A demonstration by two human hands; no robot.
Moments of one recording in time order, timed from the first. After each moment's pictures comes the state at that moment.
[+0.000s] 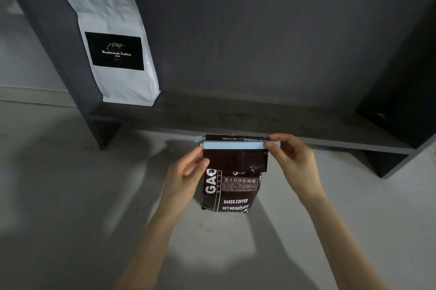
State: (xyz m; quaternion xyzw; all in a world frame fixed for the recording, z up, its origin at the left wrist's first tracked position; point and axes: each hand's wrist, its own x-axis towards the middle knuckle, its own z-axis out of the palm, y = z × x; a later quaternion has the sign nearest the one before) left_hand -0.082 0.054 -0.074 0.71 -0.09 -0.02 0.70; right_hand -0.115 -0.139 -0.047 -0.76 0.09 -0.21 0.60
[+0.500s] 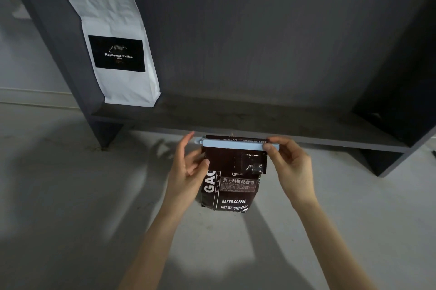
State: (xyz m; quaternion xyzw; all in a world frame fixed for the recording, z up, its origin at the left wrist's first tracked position) left_hand -0.089 0.054 -0.070 0.70 -0.13 -0.02 0.70; right_hand -0.123 -0.130 -0.056 -0.76 0.11 -0.26 0.58
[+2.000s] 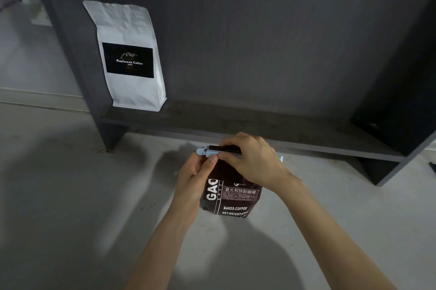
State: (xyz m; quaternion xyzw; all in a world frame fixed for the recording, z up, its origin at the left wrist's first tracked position) left_hand -0.092 0.046 -0.076 0.54 -0.10 -0.09 0.83; right_hand -0.110 -0.077 0.001 -0.96 -0.05 -0.06 0.26
